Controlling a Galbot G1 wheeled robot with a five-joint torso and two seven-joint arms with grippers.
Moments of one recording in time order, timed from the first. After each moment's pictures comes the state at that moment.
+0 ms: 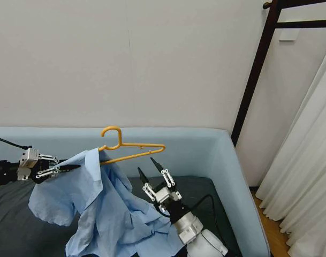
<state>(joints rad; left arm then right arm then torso) 1.41 -0.11 -0.79 -1.57 -1.08 -0.26 1.04 -0.94 1.12 -0.26 1.85 -0.12 0.18 0.17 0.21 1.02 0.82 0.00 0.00</state>
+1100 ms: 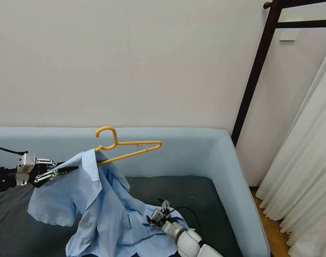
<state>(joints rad) 1.40 -0.19 -0.78 -1.57 -1.04 -0.29 1.03 -0.76 1.40 -0.26 1.05 -0.33 0.07 0.00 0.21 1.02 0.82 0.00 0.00</state>
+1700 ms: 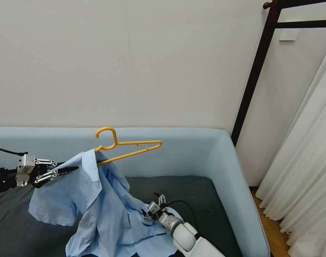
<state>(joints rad) 1.40 -0.20 -0.78 -1.57 -1.03 -0.30 1.03 -0.67 1.45 -0.26 1.02 -0.03 -0.04 -0.11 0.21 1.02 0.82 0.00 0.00</state>
